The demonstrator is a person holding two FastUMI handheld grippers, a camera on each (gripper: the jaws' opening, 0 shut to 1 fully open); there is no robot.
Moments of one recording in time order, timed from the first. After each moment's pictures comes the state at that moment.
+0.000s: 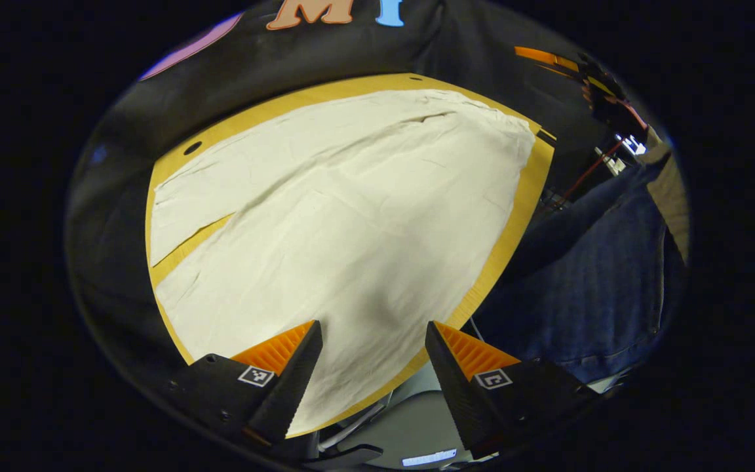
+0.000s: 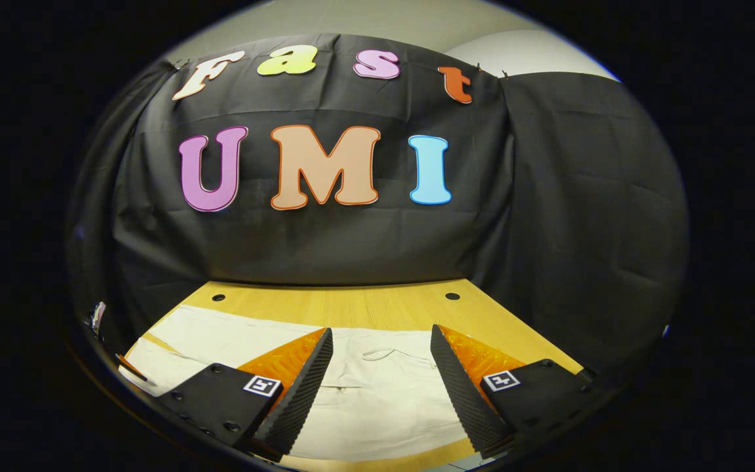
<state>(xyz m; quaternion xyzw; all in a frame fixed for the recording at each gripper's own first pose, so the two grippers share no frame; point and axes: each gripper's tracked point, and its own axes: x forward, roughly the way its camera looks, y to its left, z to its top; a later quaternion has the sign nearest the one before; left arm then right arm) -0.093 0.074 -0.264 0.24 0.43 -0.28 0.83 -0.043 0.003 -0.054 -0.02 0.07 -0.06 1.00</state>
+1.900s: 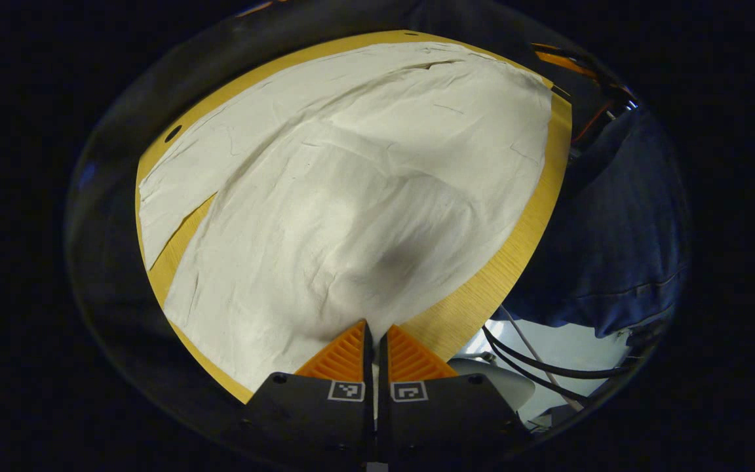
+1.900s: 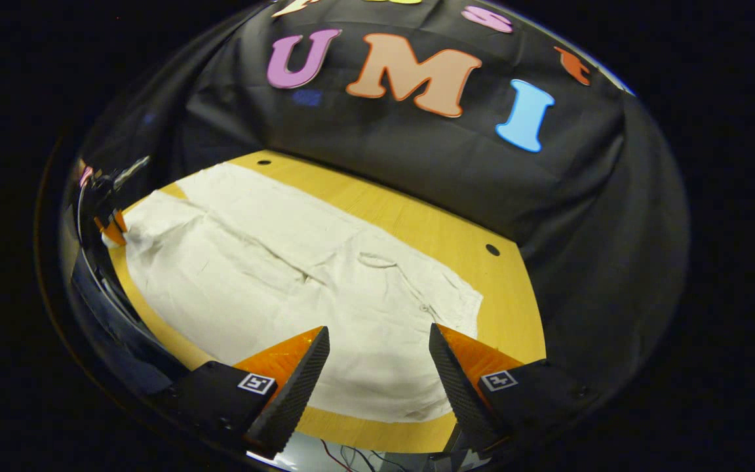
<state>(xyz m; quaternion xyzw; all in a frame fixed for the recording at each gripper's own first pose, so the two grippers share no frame) -0.081 0.089 -0.282 0.29 0.51 -0.23 0.78 -0.044 -0.069 -0.190 -0.23 0.27 0.13 0.93</state>
